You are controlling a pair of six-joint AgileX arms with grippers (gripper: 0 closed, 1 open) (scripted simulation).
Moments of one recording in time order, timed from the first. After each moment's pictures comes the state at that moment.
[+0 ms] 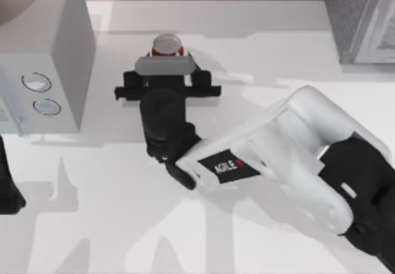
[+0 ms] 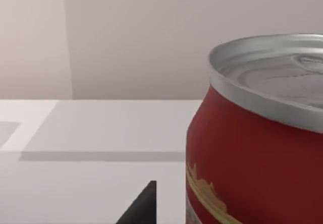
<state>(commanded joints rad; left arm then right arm) 0.00 0.00 0.00 0.00 0.00 0.00 0.81 2.74 1.73 1.00 0.84 0.01</state>
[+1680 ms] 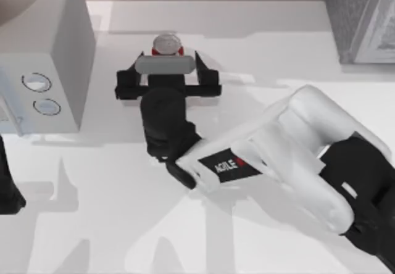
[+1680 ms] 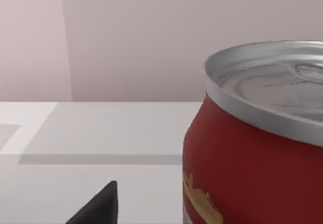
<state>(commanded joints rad) 0.00 0.00 0.00 0.00 0.00 0.00 0.81 2.74 1.73 1.00 0.84 0.01</state>
